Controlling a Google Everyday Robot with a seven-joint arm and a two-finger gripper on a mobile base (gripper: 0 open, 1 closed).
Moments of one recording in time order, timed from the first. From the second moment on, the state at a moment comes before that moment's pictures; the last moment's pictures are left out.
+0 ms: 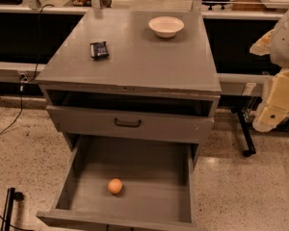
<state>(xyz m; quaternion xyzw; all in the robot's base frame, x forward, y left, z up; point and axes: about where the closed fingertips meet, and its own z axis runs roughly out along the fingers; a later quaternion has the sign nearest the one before) 0.438 -0.217 0.976 -0.60 0.78 -0.03 0.16</state>
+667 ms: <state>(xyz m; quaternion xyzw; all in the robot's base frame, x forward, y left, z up) 0.439 -0.213 0.977 -0.61 0.78 -0.03 0.16</state>
